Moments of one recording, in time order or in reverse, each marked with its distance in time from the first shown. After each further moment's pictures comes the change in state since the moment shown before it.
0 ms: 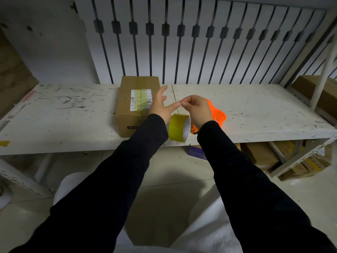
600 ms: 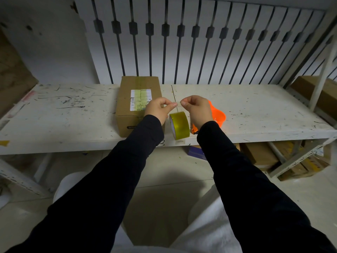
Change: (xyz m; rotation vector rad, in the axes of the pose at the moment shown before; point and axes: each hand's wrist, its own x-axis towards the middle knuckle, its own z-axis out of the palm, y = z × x) left_hand 0.002 -0.005 -0.008 0.195 0.041 0.066; right_hand -0.003 -0.004 0.002 -0.057 0.068 0.026
